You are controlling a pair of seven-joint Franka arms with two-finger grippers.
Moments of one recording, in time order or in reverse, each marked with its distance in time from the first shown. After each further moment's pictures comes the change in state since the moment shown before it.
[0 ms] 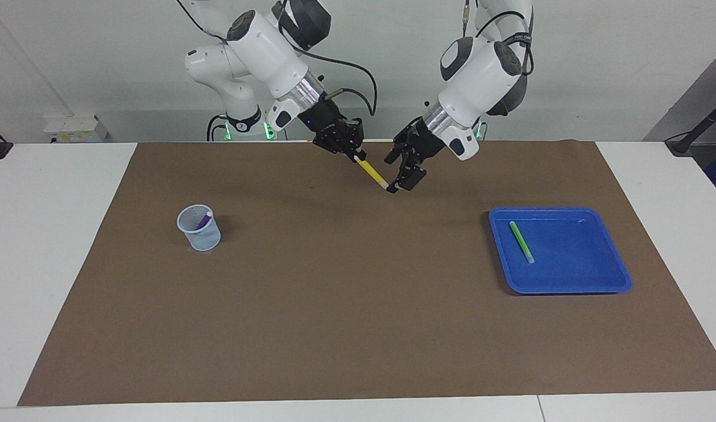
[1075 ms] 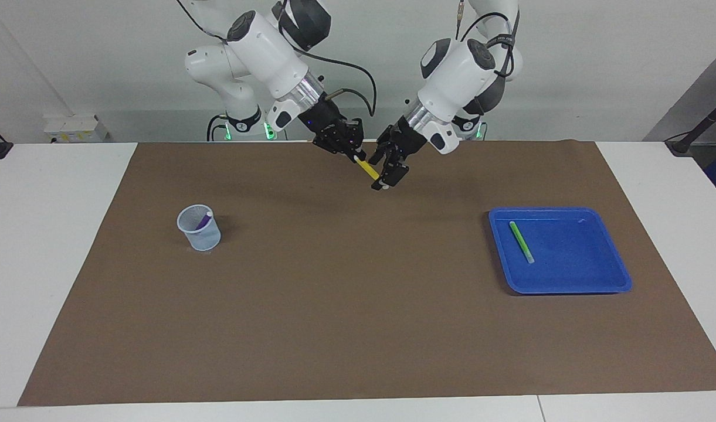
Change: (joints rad) left arm -0.074 -0.013 0.000 -0.067 0.000 0.141 -0.041; right arm 0.000 0.000 0.000 -0.001 0.000 0.000 -0.008
